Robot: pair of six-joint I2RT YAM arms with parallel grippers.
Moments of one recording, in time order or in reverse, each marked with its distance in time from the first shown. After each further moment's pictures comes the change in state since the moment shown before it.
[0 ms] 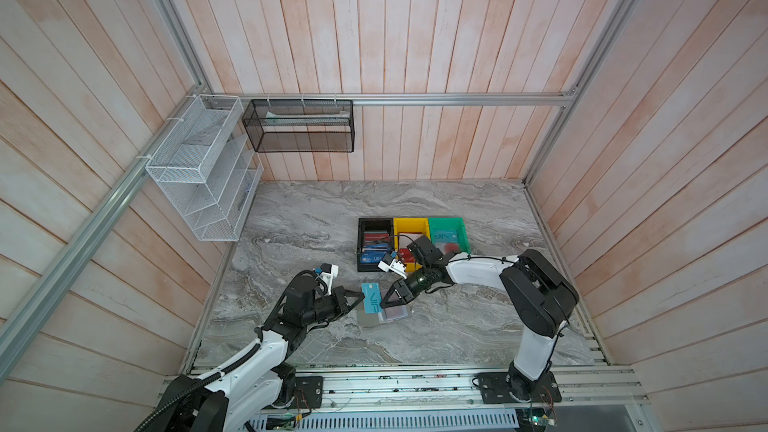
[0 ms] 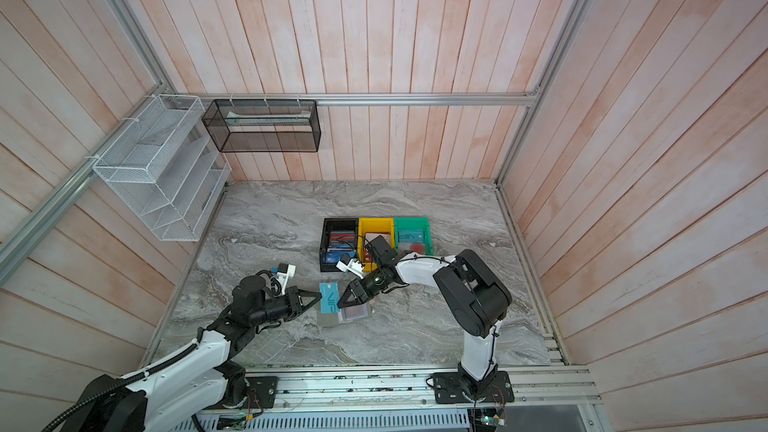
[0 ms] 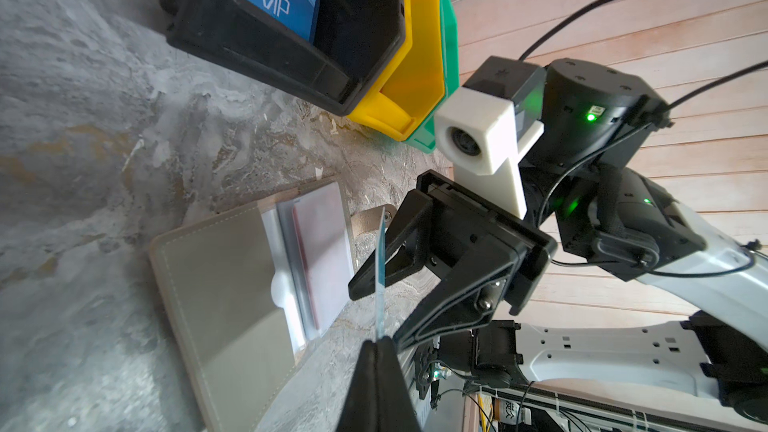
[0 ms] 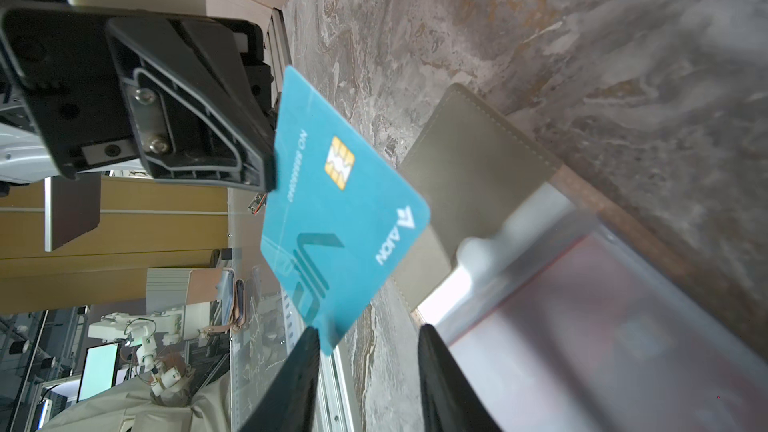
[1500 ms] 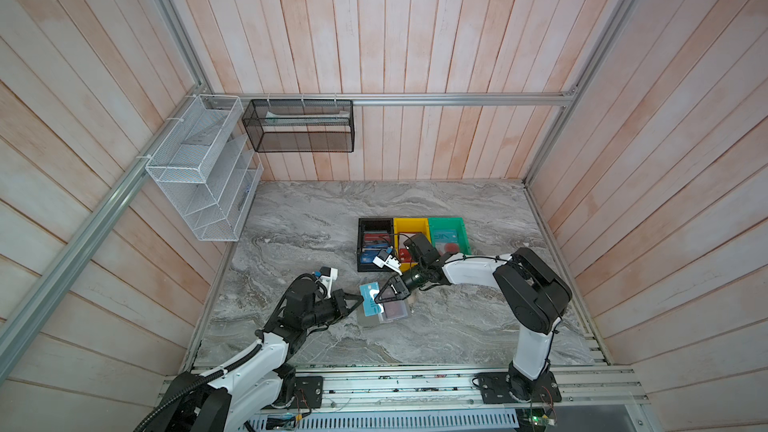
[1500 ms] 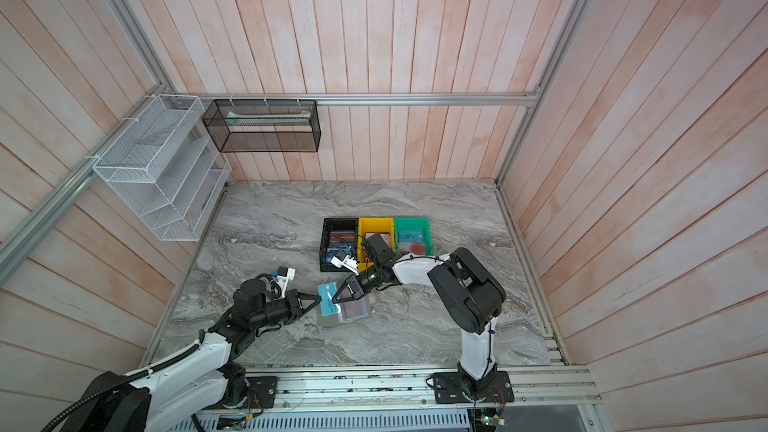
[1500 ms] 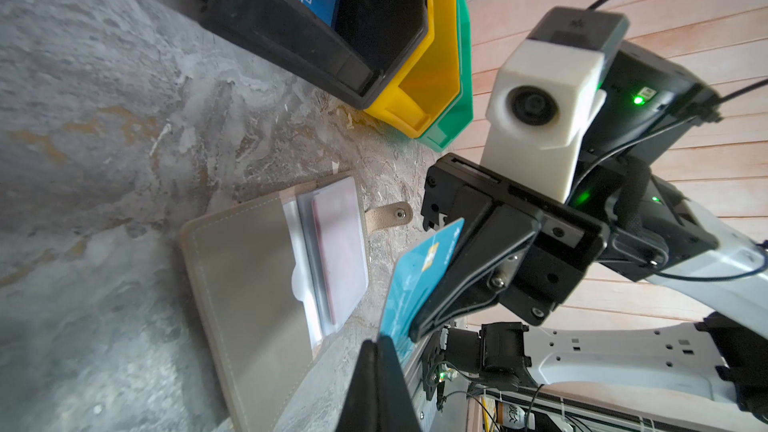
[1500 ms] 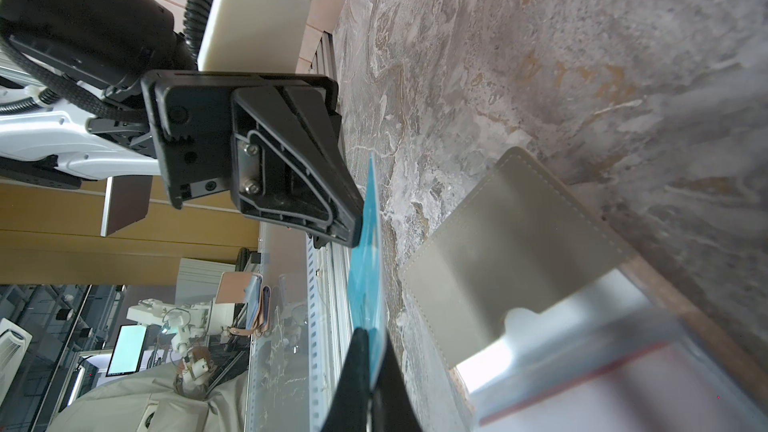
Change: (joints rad) left arm -0.002 0.010 -0.040 0.032 -0.015 -0.009; right arm 0.014 0.039 0.001 0.185 -0.108 0.097
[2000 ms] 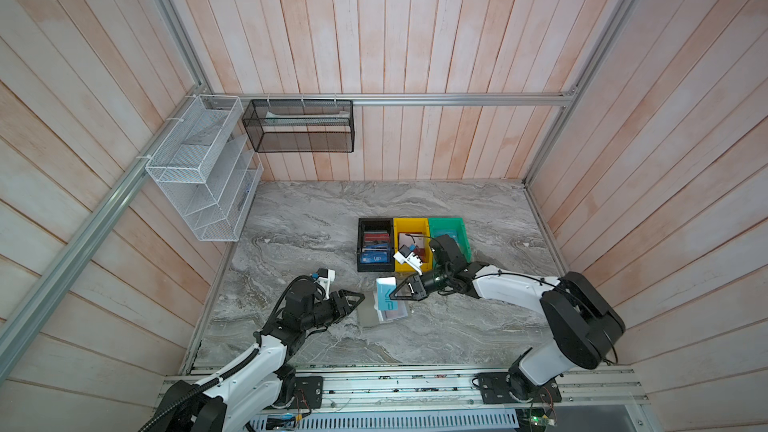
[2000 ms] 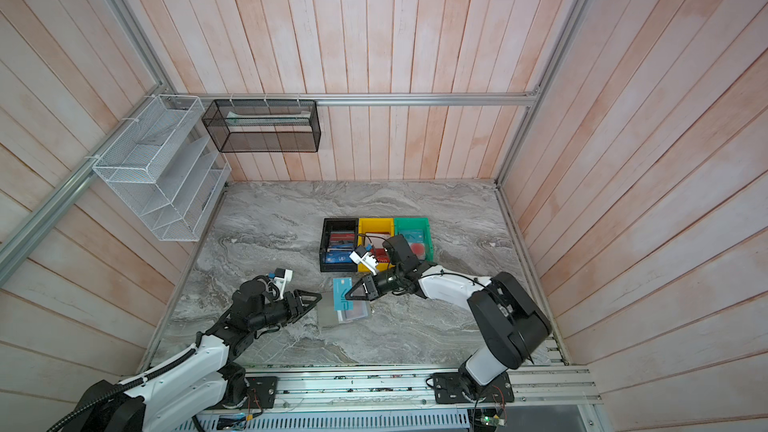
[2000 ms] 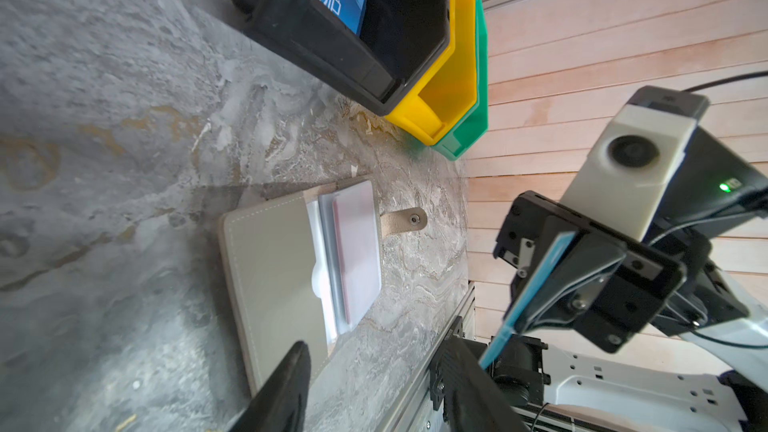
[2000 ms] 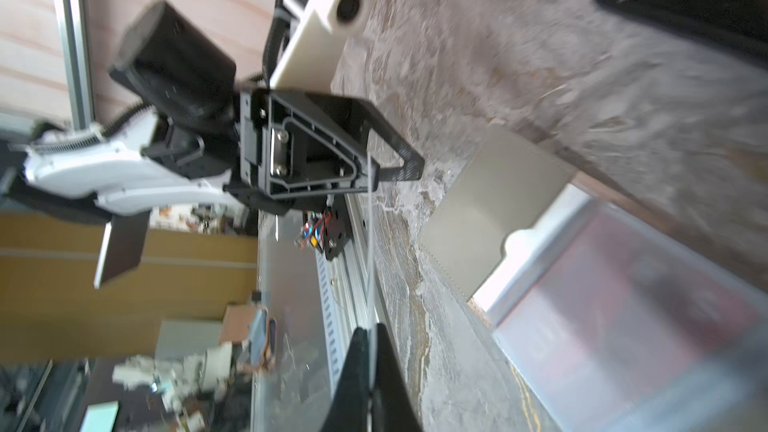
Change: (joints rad) left arm 0.000 -0.041 0.002 -0.076 -0.049 0.002; right arm -0.096 -0.380 -0.277 0.150 0.144 0.251
